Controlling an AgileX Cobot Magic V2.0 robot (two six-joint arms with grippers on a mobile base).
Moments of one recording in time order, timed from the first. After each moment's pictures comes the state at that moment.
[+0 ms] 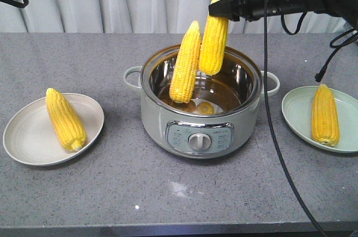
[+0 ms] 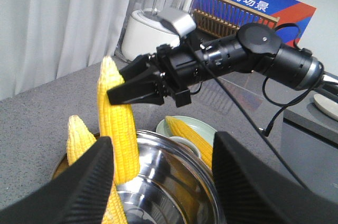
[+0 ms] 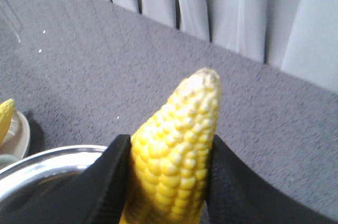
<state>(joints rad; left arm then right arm) -0.02 1.68 -1.70 1.78 -1.10 -2.11 0.07 2.06 -2.01 0.99 0.87 -0.88</state>
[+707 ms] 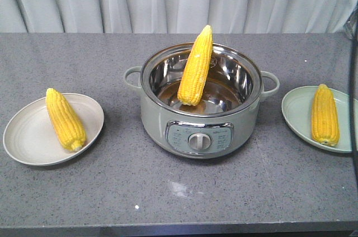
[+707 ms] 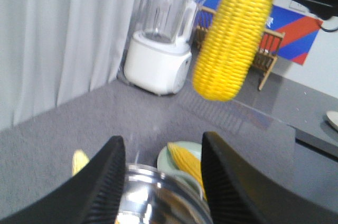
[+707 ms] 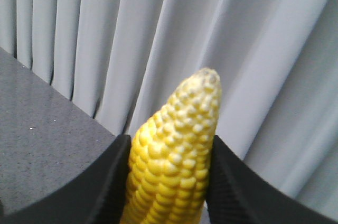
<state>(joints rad) -0.17 1.68 -1.75 1.78 -0.90 -2.11 0.07 1.58 -2.02 0.76 0.80 -0.84</state>
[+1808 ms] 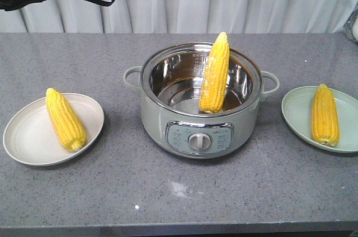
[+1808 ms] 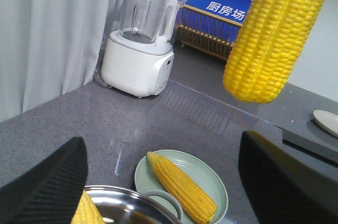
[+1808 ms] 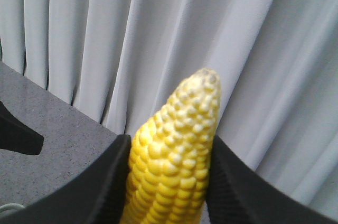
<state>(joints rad) -0.32 1.78 -1.81 1.78 -0.81 -2.11 0.07 1.49 -2.02 0.56 0.86 -0.63</state>
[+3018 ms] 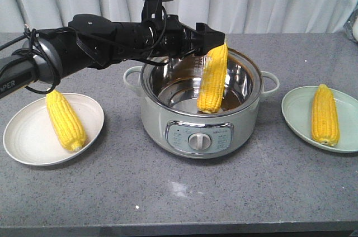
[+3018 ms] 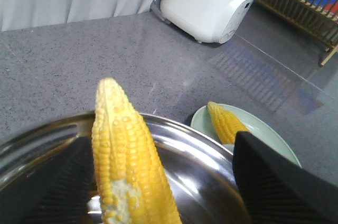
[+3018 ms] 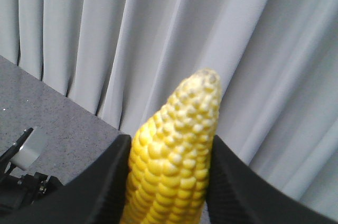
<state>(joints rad) -0.47 2.02 -1.73 1.78 -0.49 -2.11 0.07 1.49 -2.02 0.53 0.87 -0.62</state>
